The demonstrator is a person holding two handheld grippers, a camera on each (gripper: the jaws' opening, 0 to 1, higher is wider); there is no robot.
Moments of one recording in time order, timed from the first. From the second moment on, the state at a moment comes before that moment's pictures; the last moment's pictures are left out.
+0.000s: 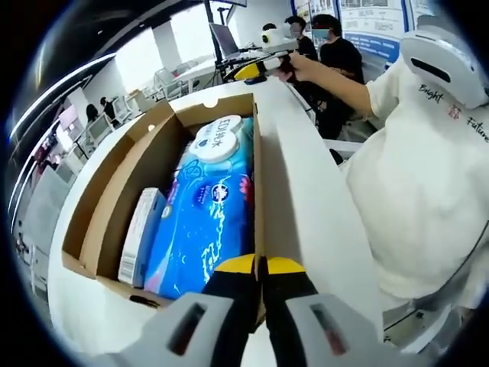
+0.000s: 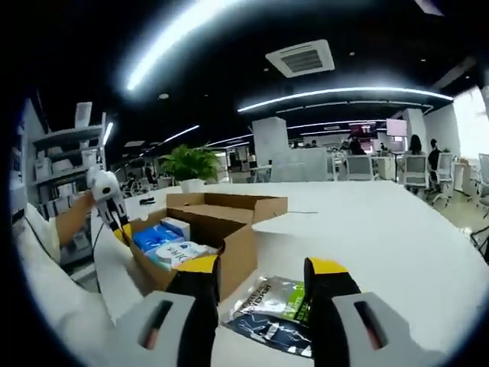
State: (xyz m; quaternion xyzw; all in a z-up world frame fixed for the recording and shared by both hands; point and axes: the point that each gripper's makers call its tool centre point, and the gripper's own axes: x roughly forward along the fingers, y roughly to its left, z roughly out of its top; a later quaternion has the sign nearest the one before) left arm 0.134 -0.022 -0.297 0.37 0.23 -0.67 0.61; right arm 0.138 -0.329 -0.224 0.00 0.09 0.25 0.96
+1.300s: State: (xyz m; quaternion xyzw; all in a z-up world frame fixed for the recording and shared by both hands) left arm 0.139 -0.019 -0.303 0.39 0.28 -0.64 0.60; right arm 0.157 -0.248 -0.149 -0.10 0.16 0.43 0.88
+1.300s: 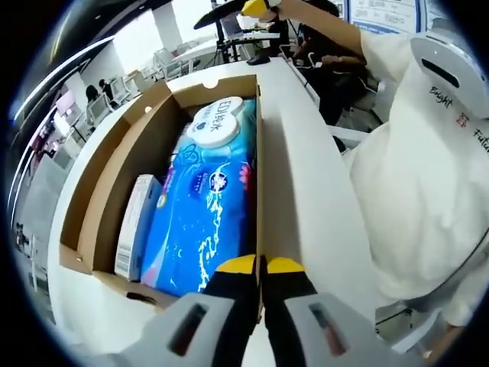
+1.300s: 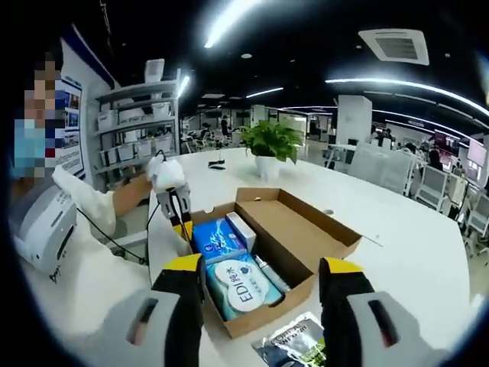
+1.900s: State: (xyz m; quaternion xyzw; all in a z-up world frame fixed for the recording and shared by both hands) left arm 0.139 -0.020 -0.305 0.39 0.29 -0.64 0.60; right arm 0.178 -0.204 -0.174 -0.18 0.21 0.50 0.82
